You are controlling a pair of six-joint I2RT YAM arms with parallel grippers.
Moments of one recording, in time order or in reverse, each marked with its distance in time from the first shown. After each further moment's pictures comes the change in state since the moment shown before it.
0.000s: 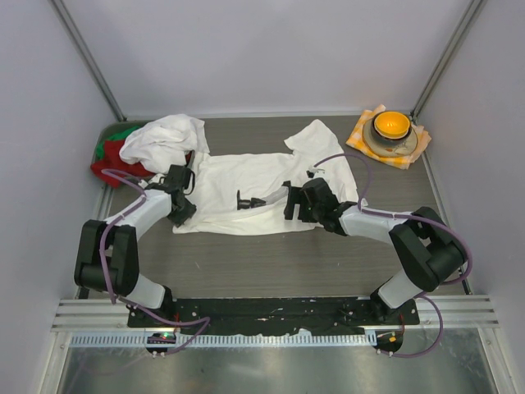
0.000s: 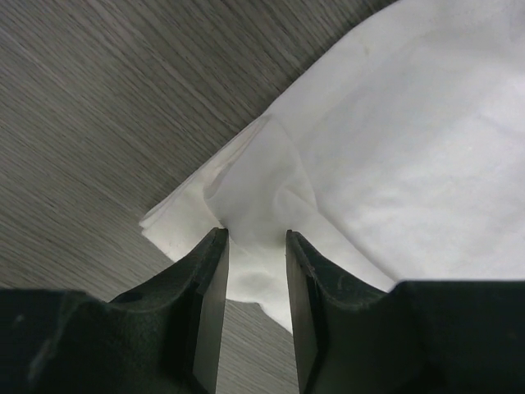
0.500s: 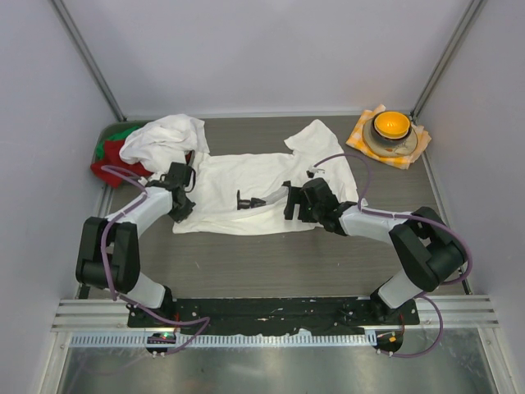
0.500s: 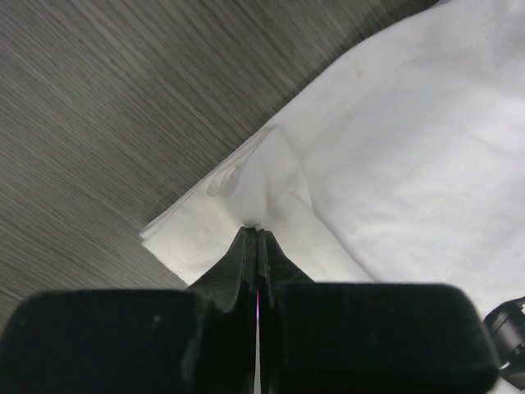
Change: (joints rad) left arm 0.000 0.035 0.020 0.000 -0.030 0.002; right arm 0.000 0.000 0.000 0.000 0.000 0.000
